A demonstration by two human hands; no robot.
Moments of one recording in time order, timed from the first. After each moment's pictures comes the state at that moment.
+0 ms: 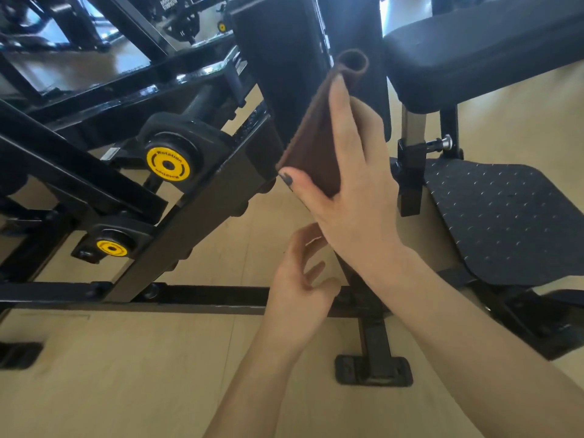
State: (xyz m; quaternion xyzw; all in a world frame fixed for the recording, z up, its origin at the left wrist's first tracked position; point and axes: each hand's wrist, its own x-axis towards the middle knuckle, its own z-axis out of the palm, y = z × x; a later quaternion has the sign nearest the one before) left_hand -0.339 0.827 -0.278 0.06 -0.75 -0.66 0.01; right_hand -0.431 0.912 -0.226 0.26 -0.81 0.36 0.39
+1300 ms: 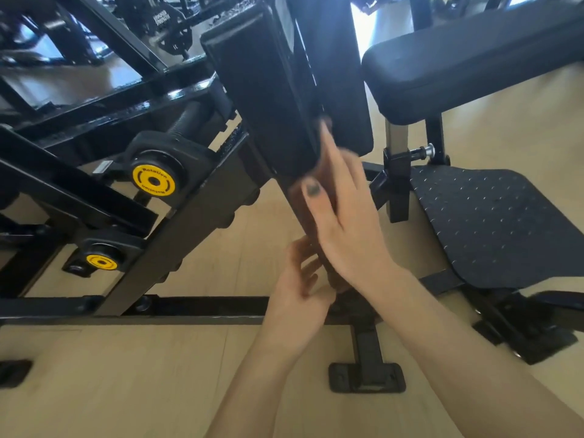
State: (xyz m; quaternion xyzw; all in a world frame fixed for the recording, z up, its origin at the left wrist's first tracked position) left_hand -0.340 0.837 -0.268 0.07 -0.75 -0.65 -0.04; right_hand -0.430 0.928 -0.243 0.23 -0.80 0.50 0.23
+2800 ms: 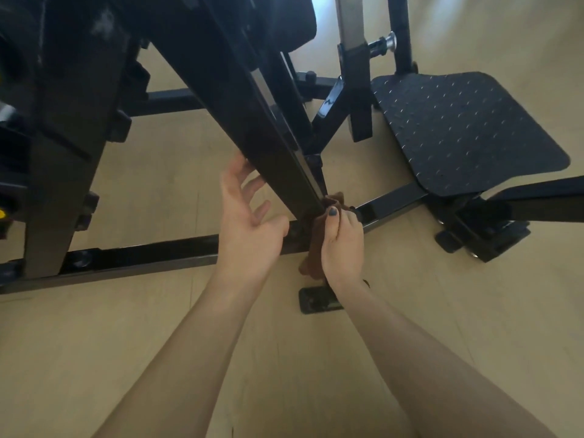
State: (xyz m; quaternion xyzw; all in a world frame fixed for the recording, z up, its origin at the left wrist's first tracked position) left_hand -0.335 0.873 -0.295 0.10 -0.76 -0.64 0.04; right_hand -0.384 0.992 -0.472 -0.17 -0.86 0.47 0.09
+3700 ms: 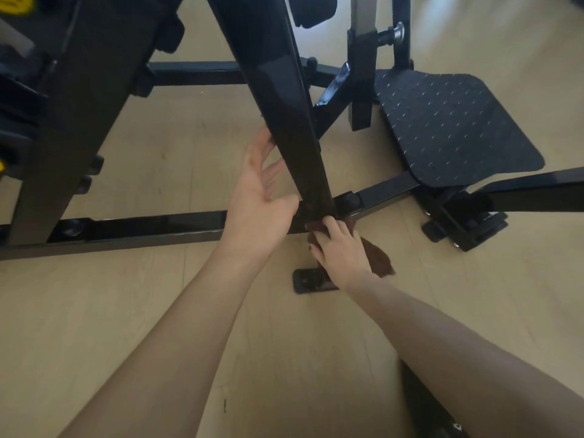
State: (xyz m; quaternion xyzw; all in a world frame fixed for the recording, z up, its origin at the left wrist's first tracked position) left_hand -0.325 0.853 -0.296 0.06 -0.76 -0.64 -0.02; right_hand -0.349 1.022 -0.503 0.12 -0.99 0.05 -0.04
